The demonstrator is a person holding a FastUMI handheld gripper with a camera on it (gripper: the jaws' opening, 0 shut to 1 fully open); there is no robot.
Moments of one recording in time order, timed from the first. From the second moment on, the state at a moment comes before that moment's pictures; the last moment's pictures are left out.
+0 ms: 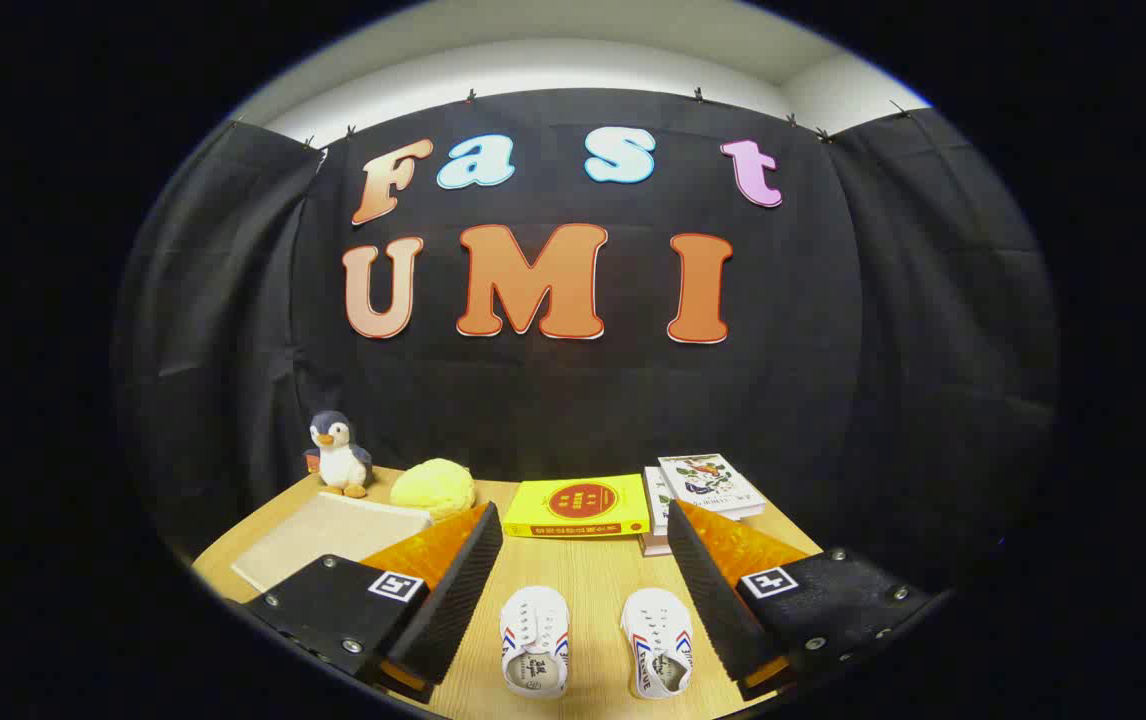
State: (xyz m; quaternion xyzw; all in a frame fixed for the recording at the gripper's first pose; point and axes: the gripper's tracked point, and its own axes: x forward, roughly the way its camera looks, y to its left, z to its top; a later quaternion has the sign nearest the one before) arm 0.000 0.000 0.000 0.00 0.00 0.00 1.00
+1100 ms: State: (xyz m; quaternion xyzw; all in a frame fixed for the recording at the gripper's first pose) arm 0.029 -0.015 -0.005 0.00 0.03 0.08 1.00
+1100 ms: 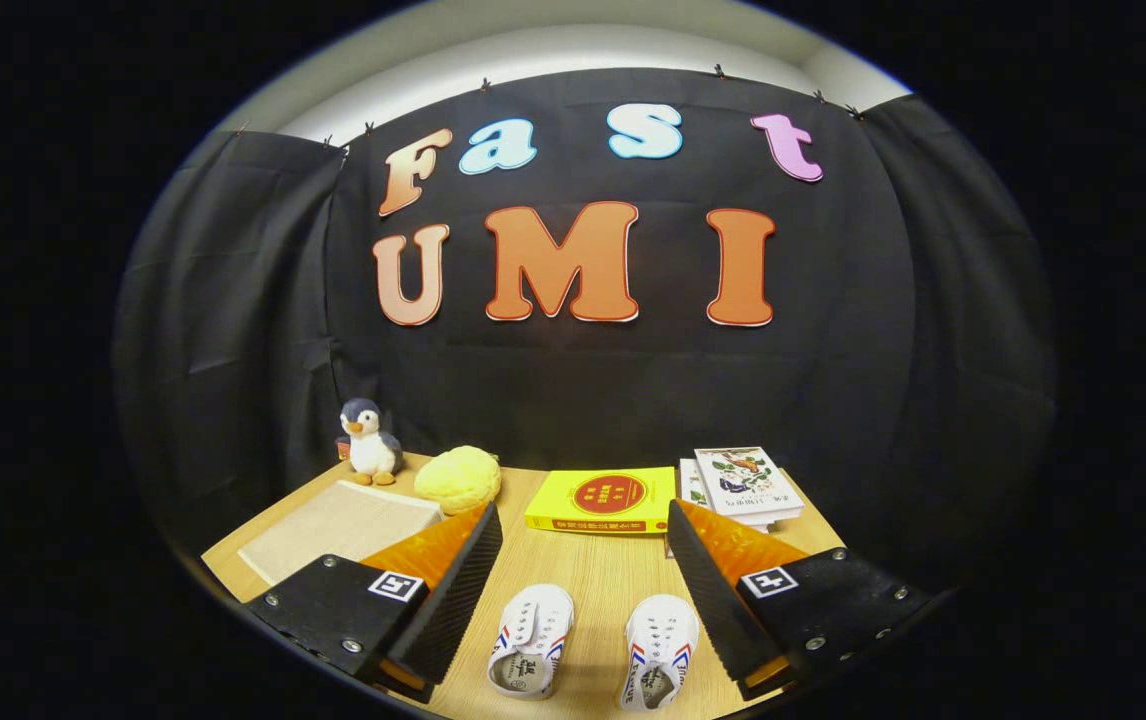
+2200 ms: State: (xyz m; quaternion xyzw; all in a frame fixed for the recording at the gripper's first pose) arm 0.017 0.165 -0.158 0.33 0.35 0.35 0.81
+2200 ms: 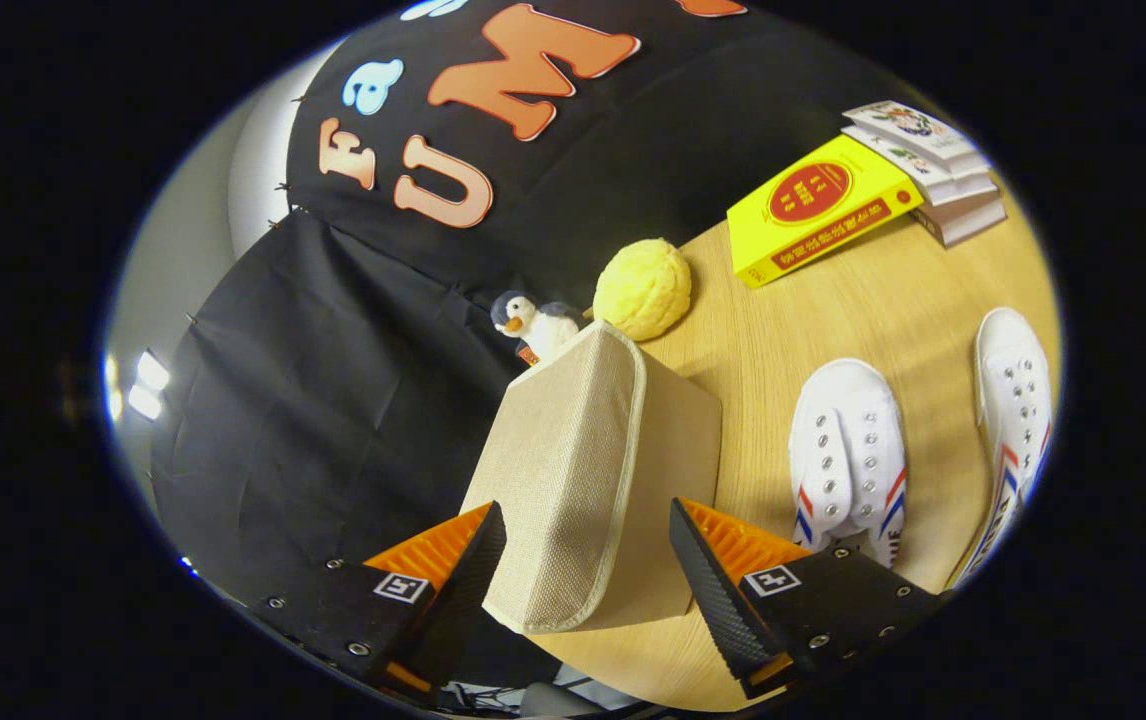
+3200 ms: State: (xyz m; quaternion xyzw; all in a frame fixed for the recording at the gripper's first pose) arm 0.024 0.178 -0.154 0.39 0.36 0.36 0.77
